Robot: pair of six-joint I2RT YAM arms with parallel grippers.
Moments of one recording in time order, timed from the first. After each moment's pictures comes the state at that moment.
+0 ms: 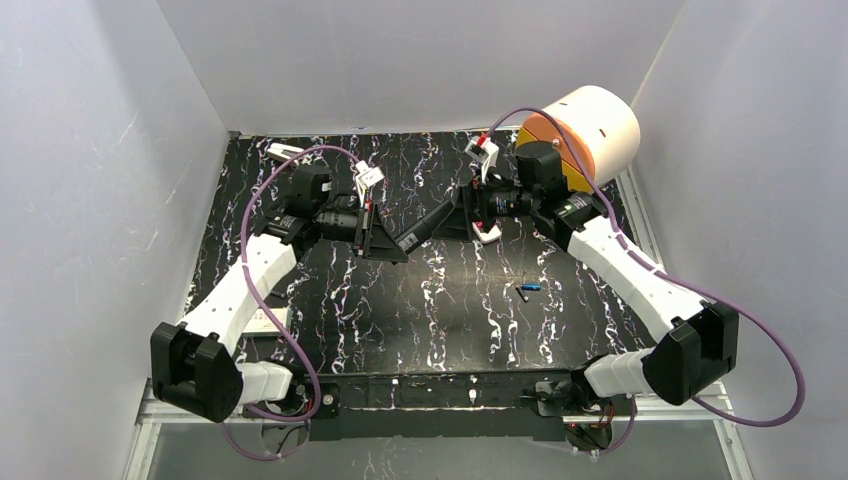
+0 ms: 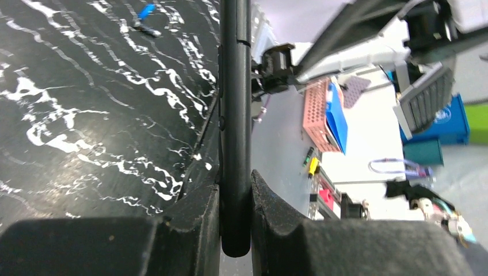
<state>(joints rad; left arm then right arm) -0.34 1.28 1.06 -0.49 1.13 -0.31 0.56 1.34 1.21 -0.30 -0.75 0.31</state>
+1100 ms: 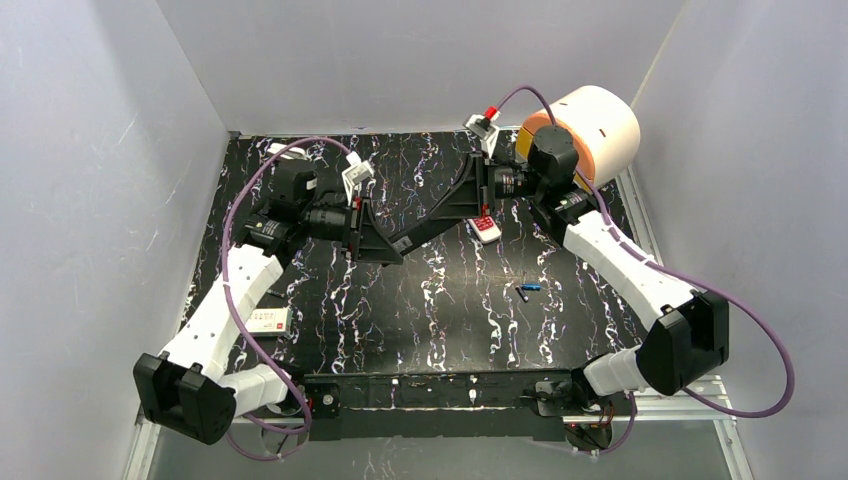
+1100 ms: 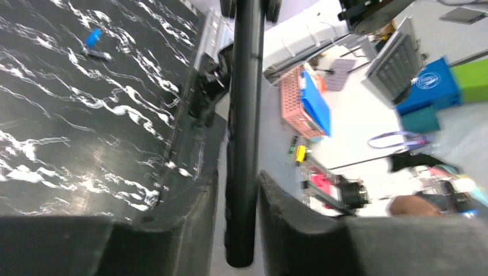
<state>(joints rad) -0.34 1.17 1.12 -0.55 1.28 -0.27 0.53 1.39 1.23 0.19 -1.18 0.74</state>
